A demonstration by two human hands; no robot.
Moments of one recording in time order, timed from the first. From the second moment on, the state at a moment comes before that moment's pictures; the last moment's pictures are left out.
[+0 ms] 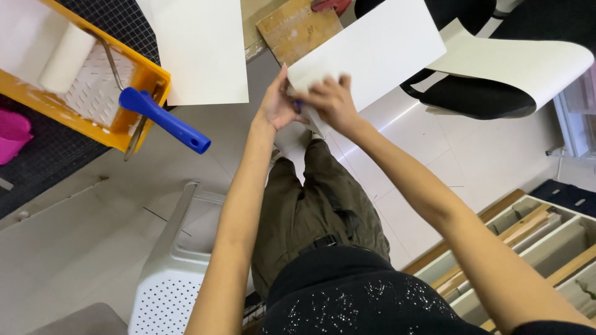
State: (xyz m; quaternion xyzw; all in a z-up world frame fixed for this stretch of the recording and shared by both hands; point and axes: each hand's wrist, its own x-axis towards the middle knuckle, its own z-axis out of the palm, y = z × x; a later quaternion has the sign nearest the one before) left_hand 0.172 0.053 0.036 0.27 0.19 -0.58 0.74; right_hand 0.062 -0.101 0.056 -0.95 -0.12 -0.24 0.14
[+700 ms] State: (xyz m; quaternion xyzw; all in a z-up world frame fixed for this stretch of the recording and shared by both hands) left_hand 0.164 0.061 0.022 0.28 0.24 -0.54 0.76; right_hand 0.112 -0.091 0.079 -0.95 -0.12 -0.26 0.16
